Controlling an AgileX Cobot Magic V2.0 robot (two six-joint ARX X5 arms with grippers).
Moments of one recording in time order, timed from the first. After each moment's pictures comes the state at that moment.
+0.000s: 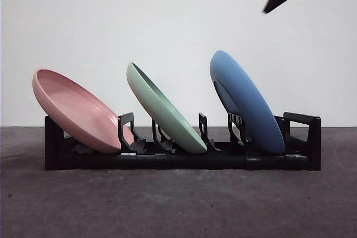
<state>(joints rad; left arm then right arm) -0.01 0.93 1.11 -1.16 0.22 -0.12 0.44 1.42 1.50 -0.97 -0.29 0.12</state>
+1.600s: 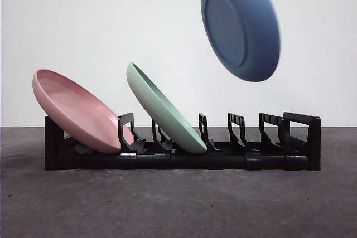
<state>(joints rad) -0.01 0.93 1.11 -1.14 0.22 -0.12 0.55 1.59 1.84 -1.15 -0.24 0.10</state>
